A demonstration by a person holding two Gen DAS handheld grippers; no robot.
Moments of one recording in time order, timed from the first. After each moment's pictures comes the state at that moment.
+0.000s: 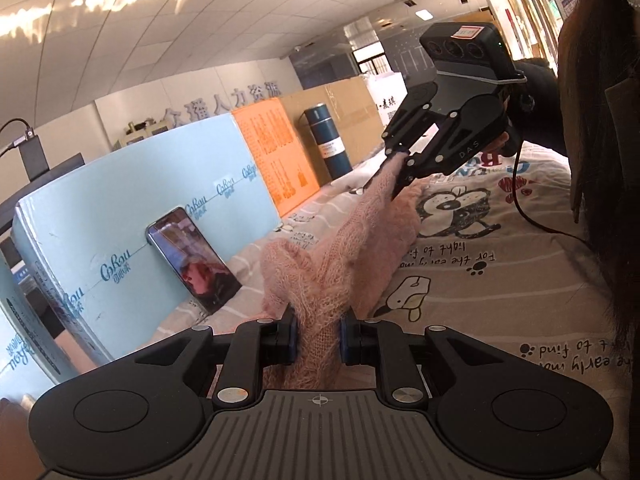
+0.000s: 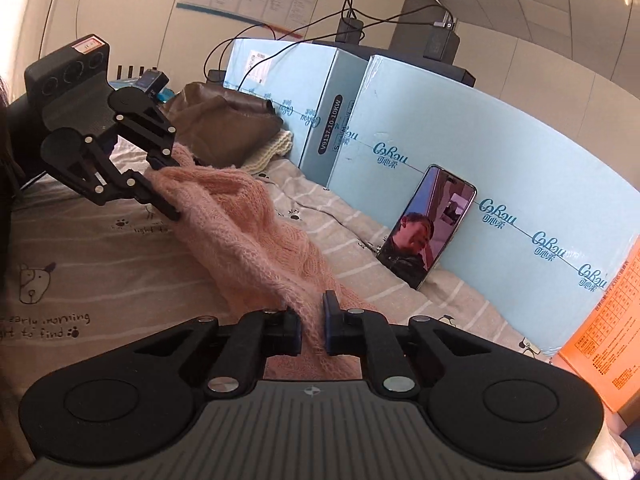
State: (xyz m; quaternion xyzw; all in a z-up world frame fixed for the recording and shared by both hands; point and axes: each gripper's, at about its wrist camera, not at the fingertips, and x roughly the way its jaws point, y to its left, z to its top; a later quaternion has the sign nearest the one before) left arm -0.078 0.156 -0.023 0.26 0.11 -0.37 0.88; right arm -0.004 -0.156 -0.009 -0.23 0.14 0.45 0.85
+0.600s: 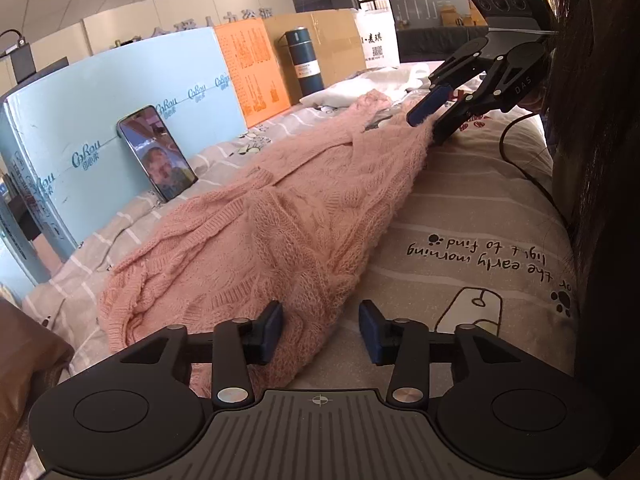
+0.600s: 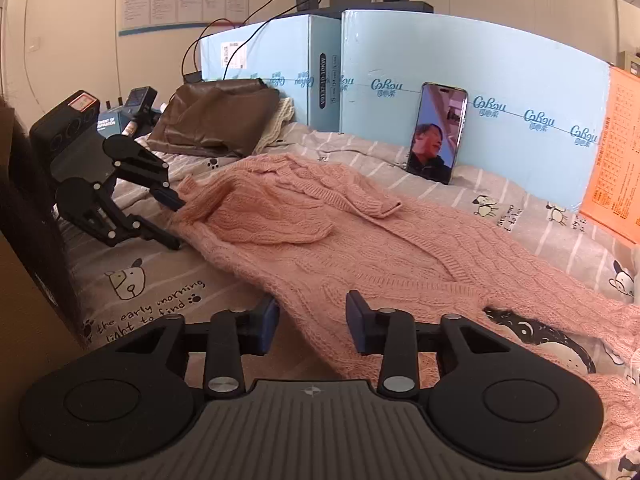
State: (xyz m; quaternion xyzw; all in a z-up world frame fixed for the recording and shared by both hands) left arm -0.122 0.173 -0.057 0.24 0.23 -0.36 0.87; right arm -0.082 -0.181 -0.036 -0.10 0.24 0.40 0.88
